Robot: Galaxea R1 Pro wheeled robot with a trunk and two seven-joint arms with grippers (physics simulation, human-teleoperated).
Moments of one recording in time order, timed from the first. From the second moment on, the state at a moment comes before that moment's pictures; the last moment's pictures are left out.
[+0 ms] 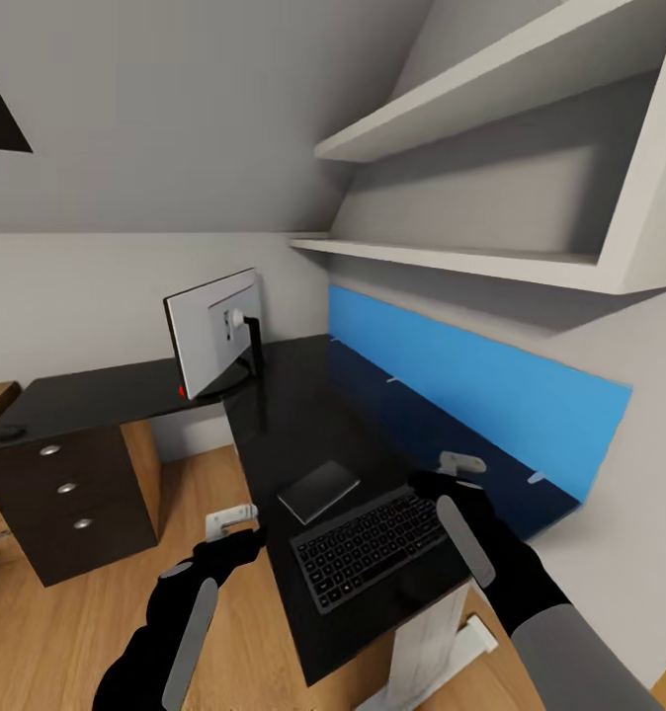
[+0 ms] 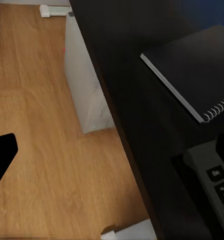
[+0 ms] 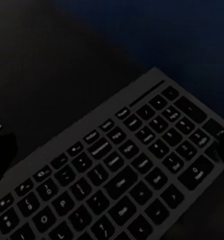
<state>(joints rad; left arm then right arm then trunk) -0.27 -0.15 0.00 -1.38 0.20 0.61 0.19 -0.63 -0.04 0.28 -1.09 -0.53 0.57 -0.51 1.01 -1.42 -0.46</state>
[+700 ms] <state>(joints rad) -0.27 -0.15 0.01 -1.38 0.20 0.61 0.19 -0.63 -0.04 0.28 -1.09 -0.53 0.54 -0.51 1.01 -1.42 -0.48</state>
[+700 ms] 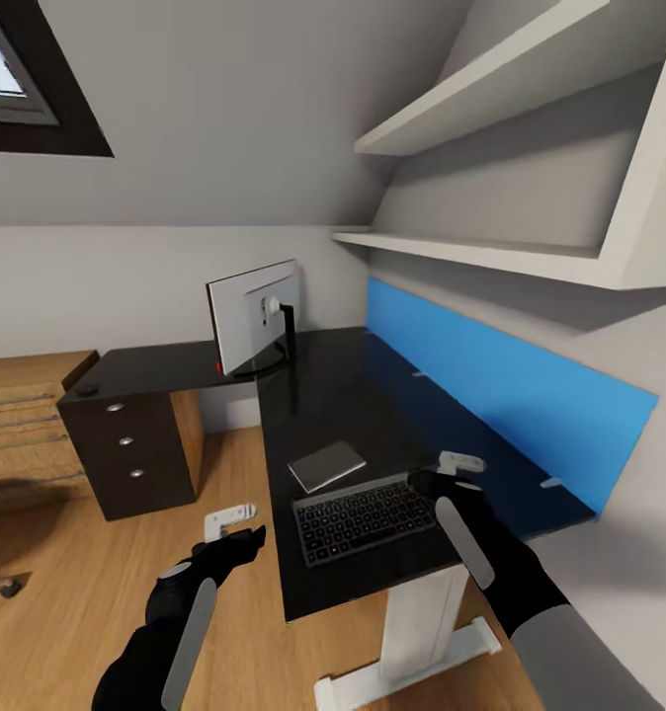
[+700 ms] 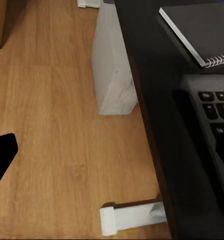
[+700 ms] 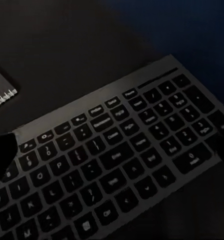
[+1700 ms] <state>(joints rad) -0.27 -0.14 0.01 -1.38 0.20 0.61 0.19 -0.63 -0.04 0.35 -1.09 -0.53 0.53 -0.51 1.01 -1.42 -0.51</state>
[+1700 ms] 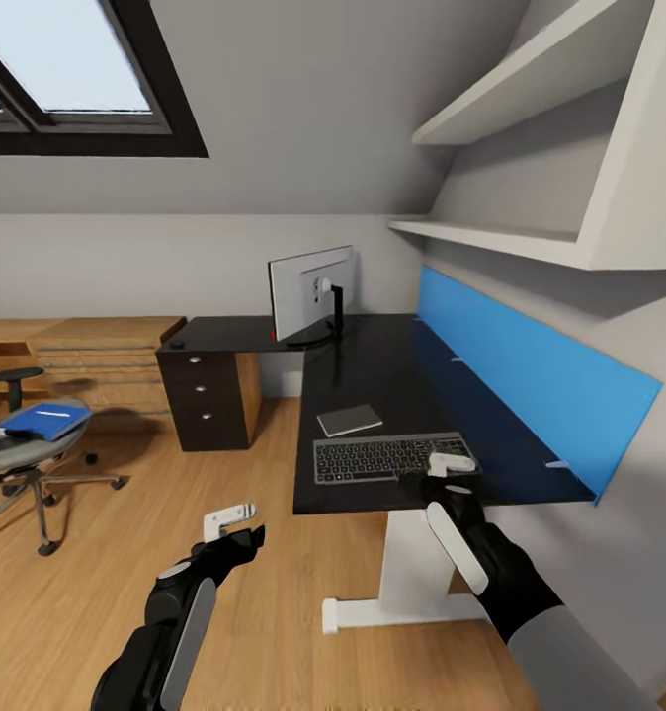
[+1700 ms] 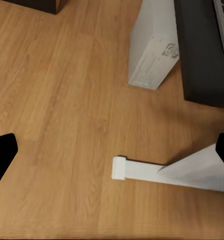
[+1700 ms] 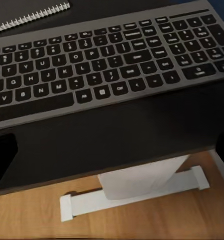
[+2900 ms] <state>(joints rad) -0.27 -0.15 0.01 -1.38 0.20 0.61 0.19 -0.63 -0.07 0.34 -1.07 -0.53 0.40 -0.51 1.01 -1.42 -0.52</state>
